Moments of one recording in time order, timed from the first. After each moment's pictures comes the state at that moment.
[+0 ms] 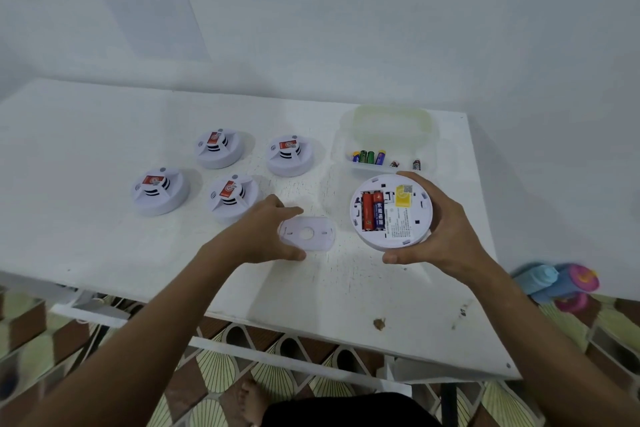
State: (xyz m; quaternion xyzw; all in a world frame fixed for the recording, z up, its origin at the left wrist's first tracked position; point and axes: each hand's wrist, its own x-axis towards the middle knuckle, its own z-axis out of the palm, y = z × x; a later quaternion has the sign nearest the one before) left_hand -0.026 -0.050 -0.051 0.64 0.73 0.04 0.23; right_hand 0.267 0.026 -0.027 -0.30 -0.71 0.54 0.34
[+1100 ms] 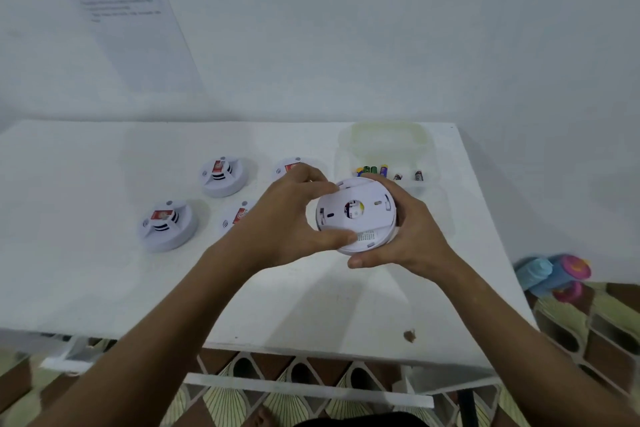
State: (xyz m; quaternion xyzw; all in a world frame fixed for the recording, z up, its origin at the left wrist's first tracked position) left_hand -0.005 -0.061 0.055 0.72 0.63 0.25 0.16; right_hand 0.197 0.008 -0.012 -0.33 -0.72 0.50 0.36
